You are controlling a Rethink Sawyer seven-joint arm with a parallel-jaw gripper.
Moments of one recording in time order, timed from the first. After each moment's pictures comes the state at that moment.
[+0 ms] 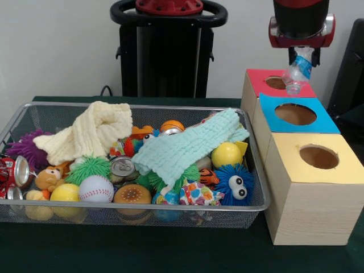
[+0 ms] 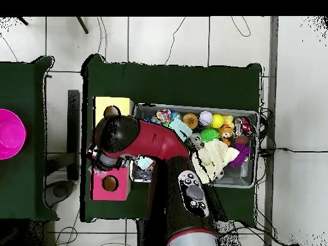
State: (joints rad) arm -0.14 -0.70 0.15 1.70 0.27 1.07 1.87
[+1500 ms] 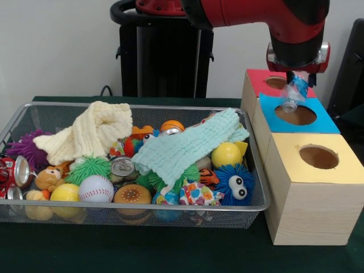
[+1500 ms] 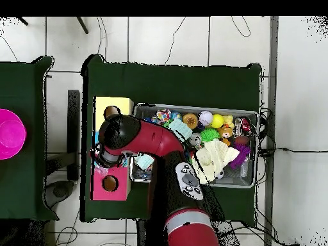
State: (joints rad) arm -0.13 -0.60 0.15 1.67 0.29 1.03 1.87
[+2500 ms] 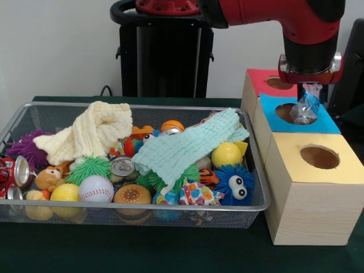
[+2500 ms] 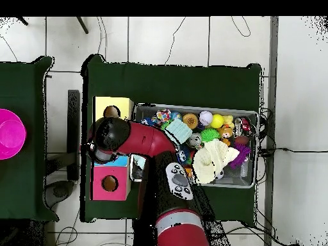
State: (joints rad) arm -0.09 -0.60 0.15 1.67 0.29 0.86 1.87
